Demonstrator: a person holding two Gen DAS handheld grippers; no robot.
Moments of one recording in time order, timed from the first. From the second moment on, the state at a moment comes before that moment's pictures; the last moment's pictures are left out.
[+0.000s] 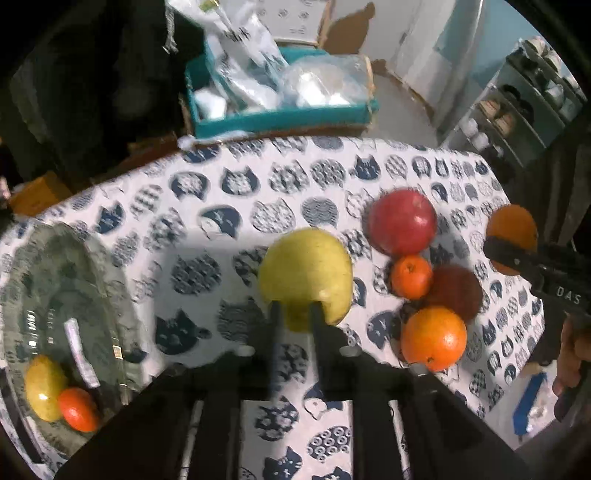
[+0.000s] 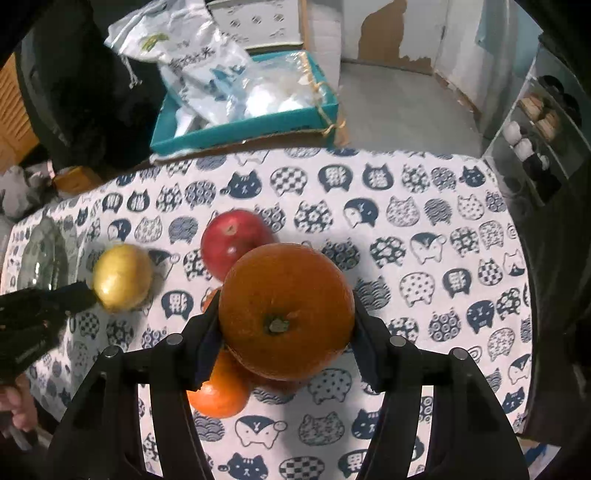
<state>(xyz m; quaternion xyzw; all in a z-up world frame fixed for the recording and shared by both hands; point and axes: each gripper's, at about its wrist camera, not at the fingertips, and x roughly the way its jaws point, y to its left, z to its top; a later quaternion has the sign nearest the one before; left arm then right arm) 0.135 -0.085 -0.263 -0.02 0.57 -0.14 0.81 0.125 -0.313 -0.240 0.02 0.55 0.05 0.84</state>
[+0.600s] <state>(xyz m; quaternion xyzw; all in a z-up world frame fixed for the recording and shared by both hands) 0.150 -0.119 -0.279 -0.03 0.58 -0.14 0.80 0.128 -0.313 -0.266 0.03 0.56 0.06 0.82</state>
